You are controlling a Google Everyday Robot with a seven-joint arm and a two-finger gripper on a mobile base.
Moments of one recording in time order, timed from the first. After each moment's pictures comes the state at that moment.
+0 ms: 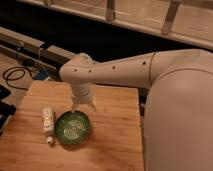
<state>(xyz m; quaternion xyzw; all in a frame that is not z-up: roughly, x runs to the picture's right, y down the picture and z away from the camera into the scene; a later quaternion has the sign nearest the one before) -0.103 0.101 0.704 -0.26 0.23 0.64 0.68</state>
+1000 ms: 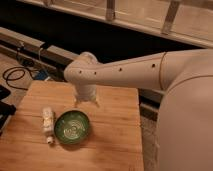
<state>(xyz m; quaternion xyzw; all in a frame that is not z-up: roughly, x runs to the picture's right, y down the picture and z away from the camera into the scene) -0.084 0.070 0.714 -0.22 0.19 0.67 0.68</state>
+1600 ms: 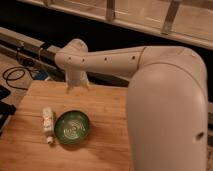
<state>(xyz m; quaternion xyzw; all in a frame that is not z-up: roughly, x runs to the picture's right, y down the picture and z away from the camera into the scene) -0.167 -0.001 0.743 -0.23 0.12 0.62 0.75</state>
